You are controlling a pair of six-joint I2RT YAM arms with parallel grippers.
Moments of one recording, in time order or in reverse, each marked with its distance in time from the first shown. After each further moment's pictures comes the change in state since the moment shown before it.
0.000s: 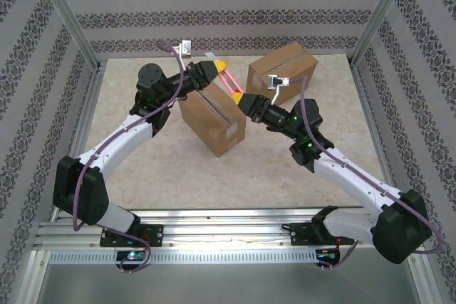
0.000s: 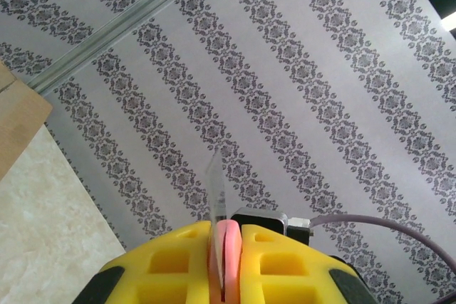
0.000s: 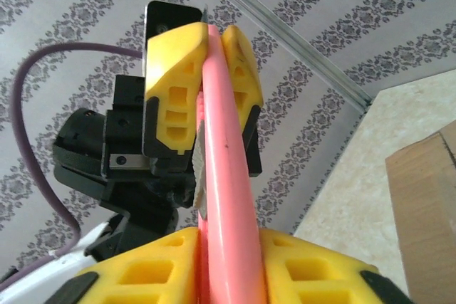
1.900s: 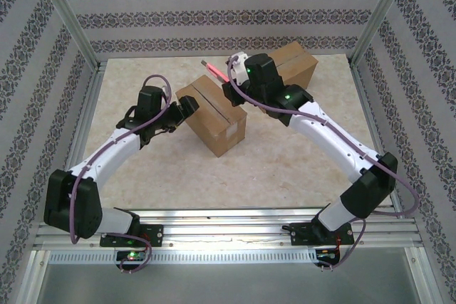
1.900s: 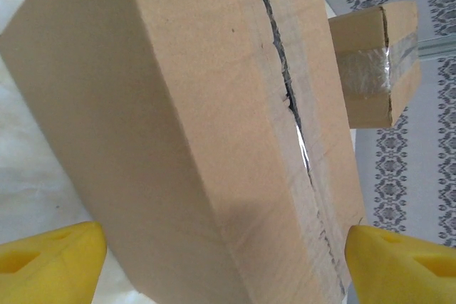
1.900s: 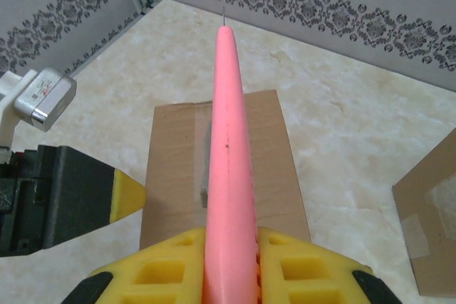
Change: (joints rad) left arm 0.130 -0.115 -0.234 -0.773 -0.339 0.236; right arm 0.092 0.399 0.757 -1.065 0.430 -0.855
